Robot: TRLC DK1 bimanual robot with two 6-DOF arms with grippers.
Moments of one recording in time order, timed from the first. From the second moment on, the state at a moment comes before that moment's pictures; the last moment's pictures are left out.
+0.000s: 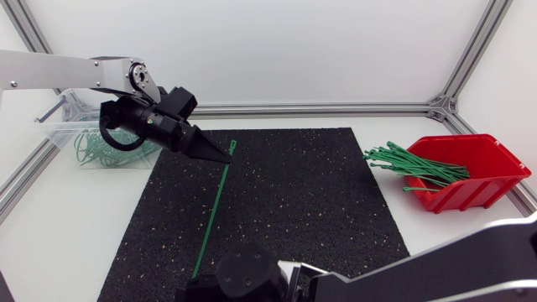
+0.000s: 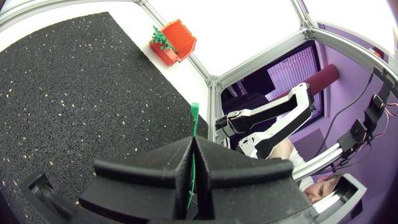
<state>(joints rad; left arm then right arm) -0.19 2.05 1.58 -1.43 1.22 0.94 1.23 1.90 0.64 0.73 0.01 -2.01</state>
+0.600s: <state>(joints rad) -0.19 2.03 1.56 -1.49 1.24 1.05 1.13 1.82 0.81 0.41 -0.02 -1.72</state>
